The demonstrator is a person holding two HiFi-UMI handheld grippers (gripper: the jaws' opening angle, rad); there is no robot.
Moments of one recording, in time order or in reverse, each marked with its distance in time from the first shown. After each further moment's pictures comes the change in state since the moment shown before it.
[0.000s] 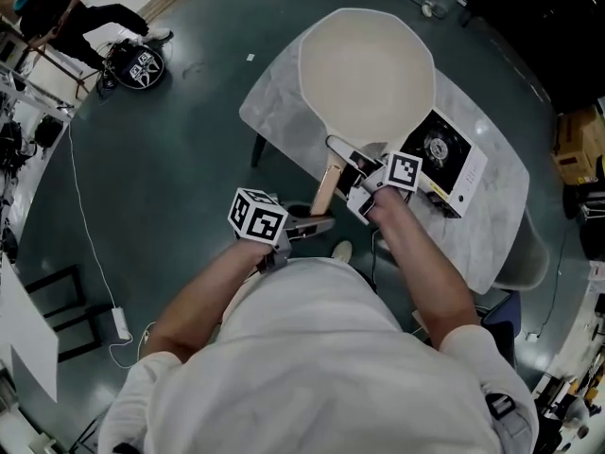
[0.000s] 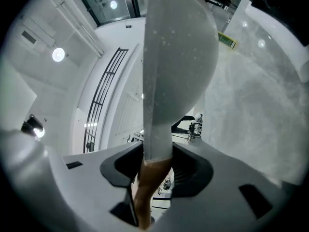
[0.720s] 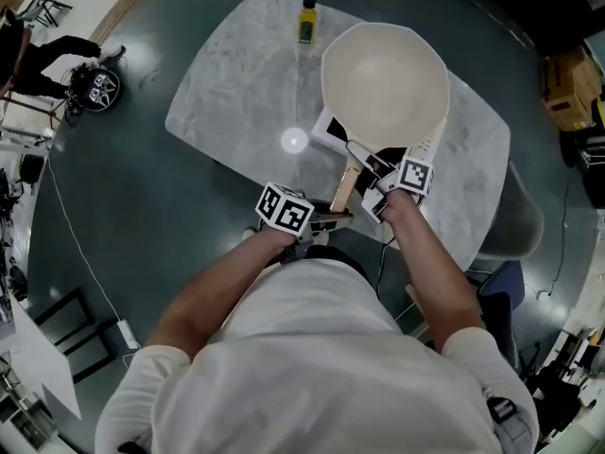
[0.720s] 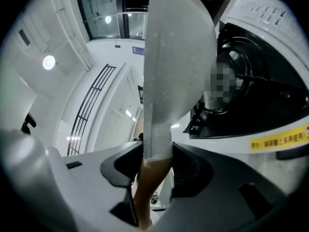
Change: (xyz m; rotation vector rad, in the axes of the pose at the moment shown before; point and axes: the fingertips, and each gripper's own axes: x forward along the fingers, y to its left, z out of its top) left arm 0.270 0.007 -0.039 -0.069 0.233 -0.077; right arm -0.266 -0.121 0.099 0.060 -0.180 -0.194
